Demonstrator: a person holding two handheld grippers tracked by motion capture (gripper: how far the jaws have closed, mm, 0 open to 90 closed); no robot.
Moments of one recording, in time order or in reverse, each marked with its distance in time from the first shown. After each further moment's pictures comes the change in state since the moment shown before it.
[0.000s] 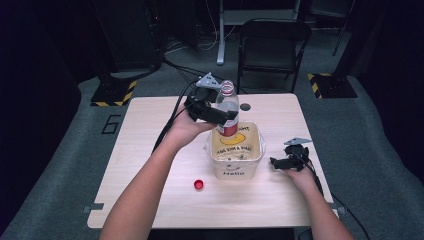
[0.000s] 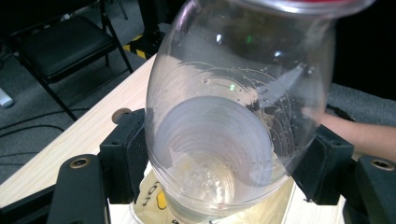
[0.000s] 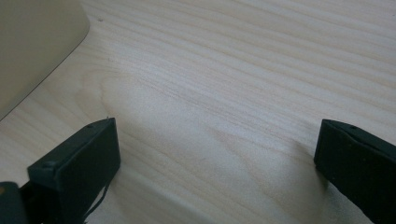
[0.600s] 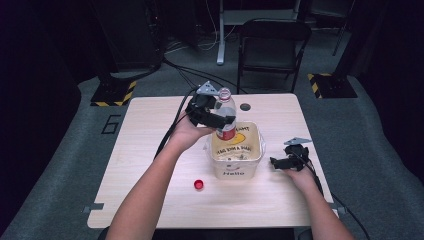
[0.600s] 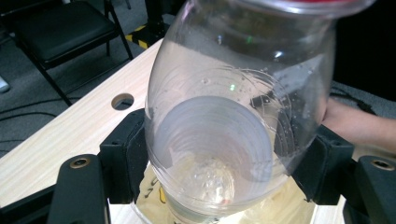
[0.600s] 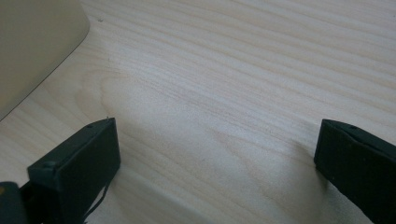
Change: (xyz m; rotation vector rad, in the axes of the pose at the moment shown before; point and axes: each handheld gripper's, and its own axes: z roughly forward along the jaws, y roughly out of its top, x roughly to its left) left arm 0.015 -0.028 0.026 0.012 0.012 -0.038; right arm -0.002 0.000 0.000 -0.003 0.007 -0.024
